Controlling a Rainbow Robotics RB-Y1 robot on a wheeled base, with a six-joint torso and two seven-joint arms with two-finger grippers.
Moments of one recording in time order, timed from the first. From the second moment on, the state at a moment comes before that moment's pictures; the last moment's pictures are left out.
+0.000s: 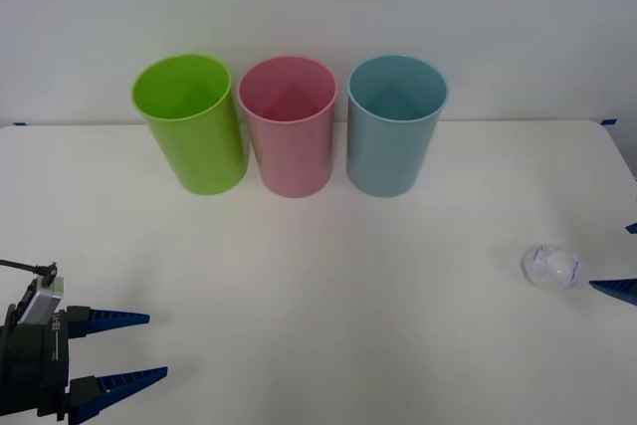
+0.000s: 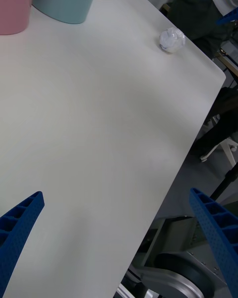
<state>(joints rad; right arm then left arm) 0.03 -0.79 -0.41 -1.93 2.04 -1.52 -0.76 0.30 0.61 0.28 -1.76 -1.37 -1.41 0.50</state>
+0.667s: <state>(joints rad) -0.11 -0.79 -0.29 -1.71 2.10 -1.46 -0.74 0.30 0.61 0.28 -1.76 -1.37 -1.41 0.50</state>
